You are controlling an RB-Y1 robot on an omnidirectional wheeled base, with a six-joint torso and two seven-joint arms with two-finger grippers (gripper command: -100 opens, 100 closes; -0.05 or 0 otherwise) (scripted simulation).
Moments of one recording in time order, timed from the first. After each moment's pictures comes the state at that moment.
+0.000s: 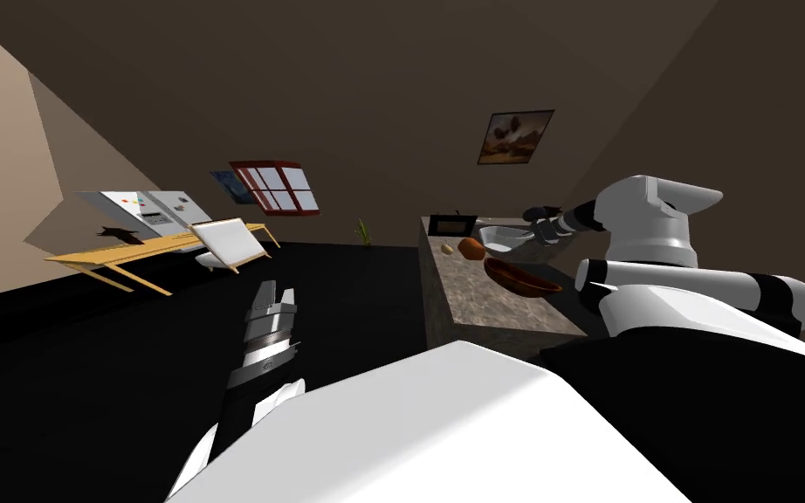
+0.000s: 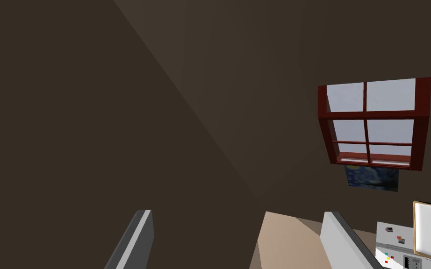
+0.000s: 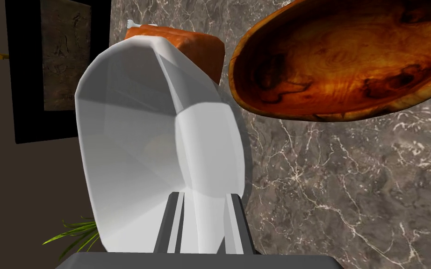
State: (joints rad) left arm 0.52 -0.03 0.07 -2.21 -0.10 -0.46 -0.01; right arm -0.62 -1.36 -0.69 -0.87 2.33 -1.54 0.61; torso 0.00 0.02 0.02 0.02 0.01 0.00
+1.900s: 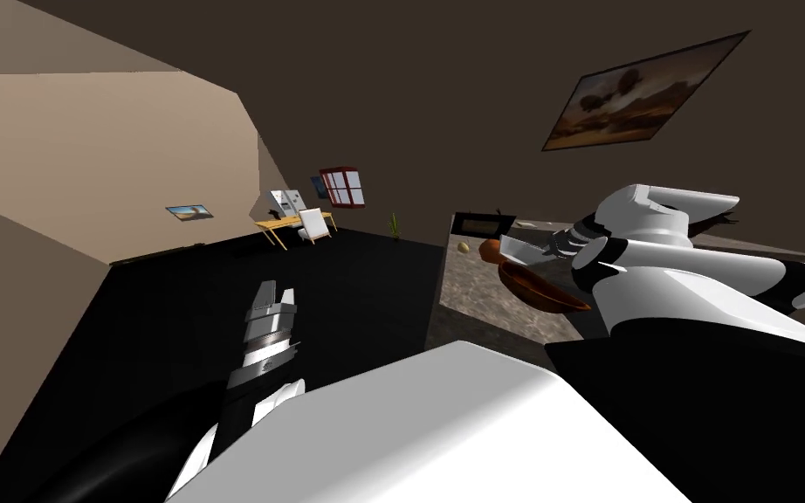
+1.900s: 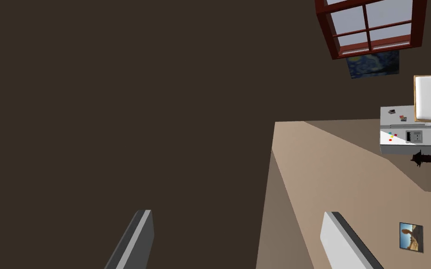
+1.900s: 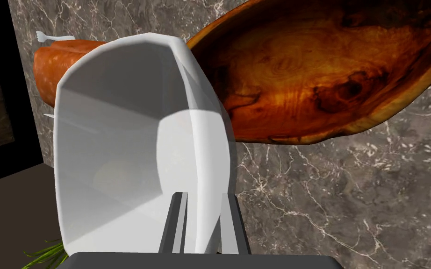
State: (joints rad) left arm 0.52 -0.03 0.07 -2.21 -0.10 -0.46 -0.01; right arm -0.89 -1.40 -0.75 -0.50 2.84 -1.53 0.44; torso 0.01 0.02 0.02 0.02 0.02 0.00
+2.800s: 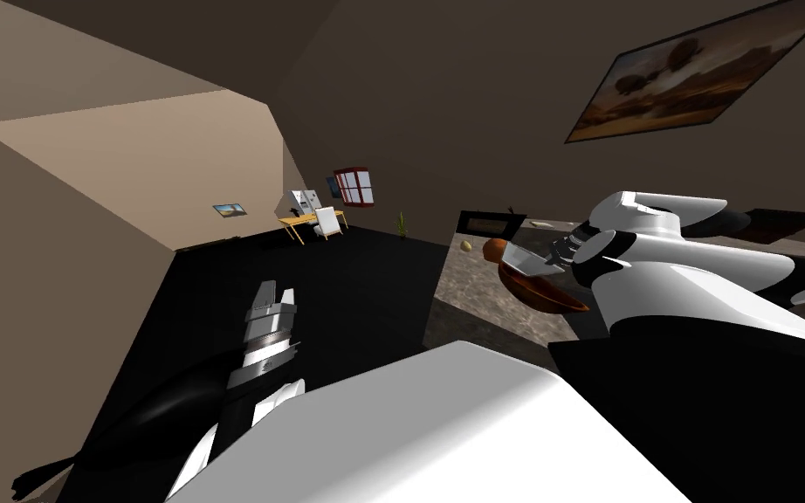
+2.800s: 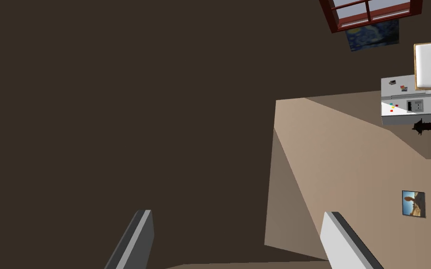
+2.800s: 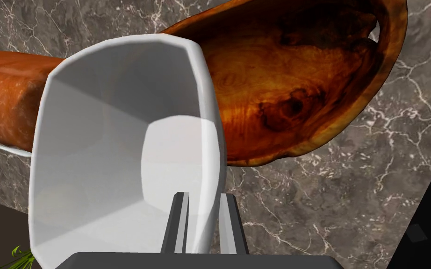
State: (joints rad) left arm 0.52 -0.03 0.07 -2.21 -0.10 -0.46 -0.01; right arm -0.97 -1.40 -0.76 -0.38 3.02 -1.60 0.39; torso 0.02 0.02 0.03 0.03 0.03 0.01
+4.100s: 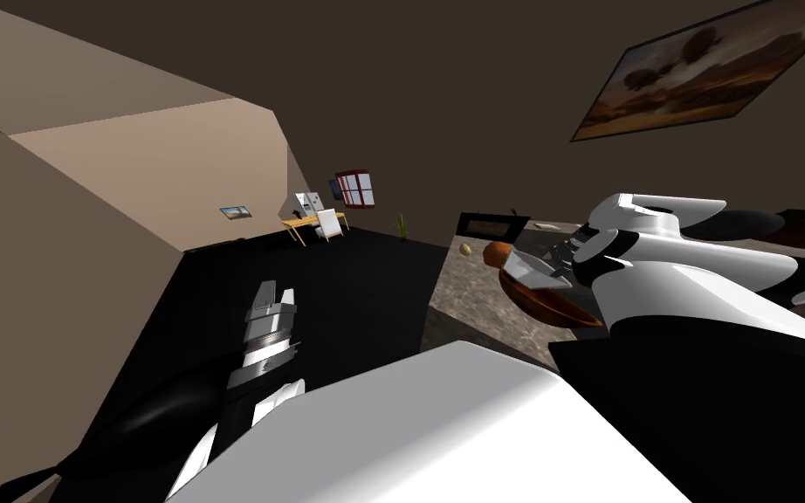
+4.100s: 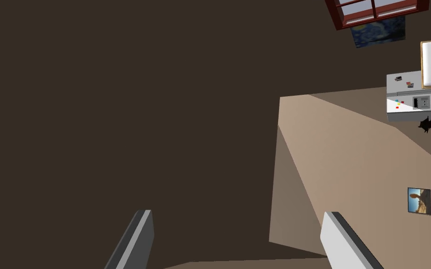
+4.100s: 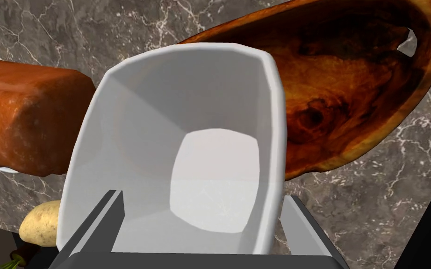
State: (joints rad) left arm 0.52 -0.03 0.07 -2.21 -0.10 -0.46 -0.01; right arm -0.98 -1.41 -0.77 -0.36 3.08 -1.66 0.39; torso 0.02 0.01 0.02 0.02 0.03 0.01
